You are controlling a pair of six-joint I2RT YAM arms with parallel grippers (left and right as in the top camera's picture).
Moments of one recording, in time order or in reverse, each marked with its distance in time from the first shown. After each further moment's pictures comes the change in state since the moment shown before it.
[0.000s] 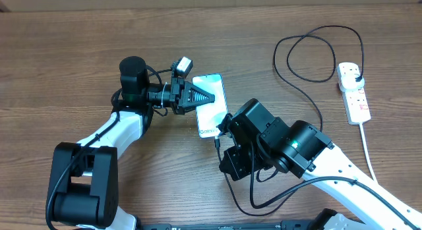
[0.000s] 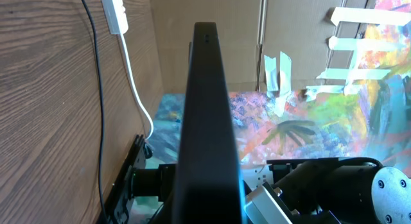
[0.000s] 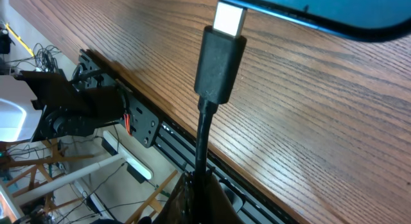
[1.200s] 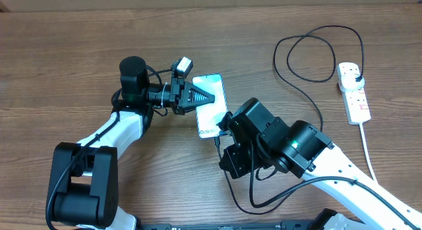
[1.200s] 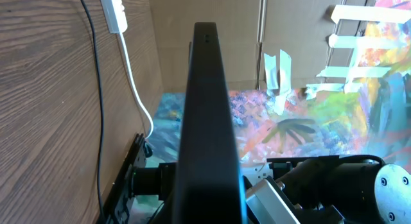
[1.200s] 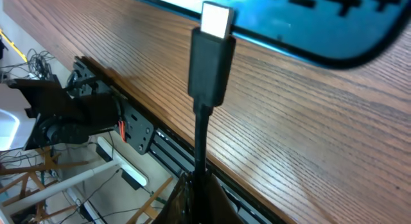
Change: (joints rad) left arm 0.000 0.000 0.000 0.000 0.006 0.005; right arm 0.000 0.000 0.000 0.011 0.029 0.002
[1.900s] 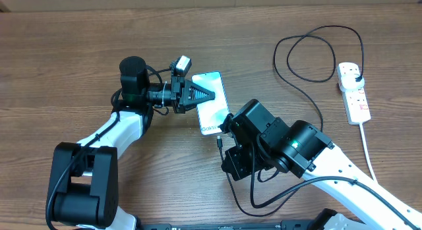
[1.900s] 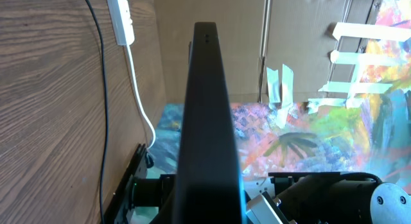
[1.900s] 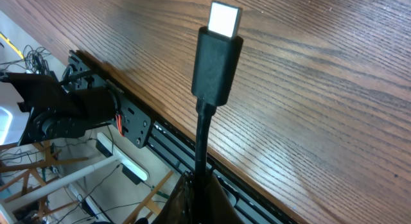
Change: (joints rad) left arm 0.000 0.000 0.000 0.000 -0.057 -0.020; right arm 0.000 0.000 0.000 -0.028 -0.004 0.000
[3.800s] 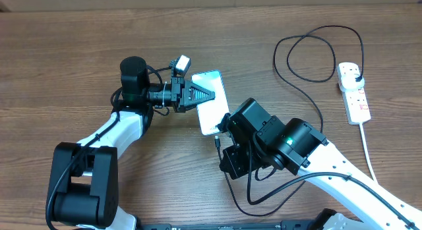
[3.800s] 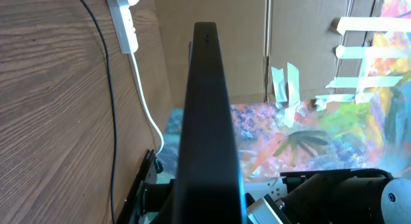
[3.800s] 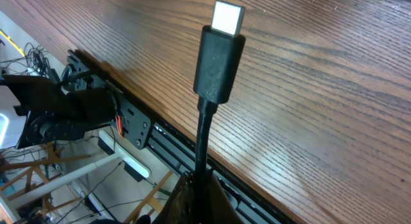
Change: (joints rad) left arm 0.000 0.000 0.000 -0.026 -0.011 0.086; right arm 0.000 0.029 0.000 0.013 -0.010 0.000
